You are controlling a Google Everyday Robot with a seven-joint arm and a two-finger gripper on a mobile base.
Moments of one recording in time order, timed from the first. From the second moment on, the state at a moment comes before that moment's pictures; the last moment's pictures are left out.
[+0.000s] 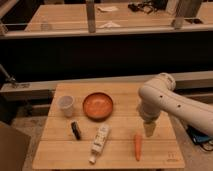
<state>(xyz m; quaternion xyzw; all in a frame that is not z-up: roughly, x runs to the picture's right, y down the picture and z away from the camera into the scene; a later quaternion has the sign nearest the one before) 0.177 0.166 0.682 -0.32 -0.03 -0.11 0.94</state>
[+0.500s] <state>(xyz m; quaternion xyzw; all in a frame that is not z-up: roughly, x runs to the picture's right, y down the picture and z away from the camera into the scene) 0.149 0.181 0.681 -0.33 -0.06 -0.14 0.93</state>
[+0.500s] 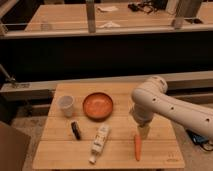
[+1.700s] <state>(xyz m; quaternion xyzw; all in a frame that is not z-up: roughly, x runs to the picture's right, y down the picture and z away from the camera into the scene) 0.043 0.199 0.678 -0.32 -0.11 -0.25 0.91</state>
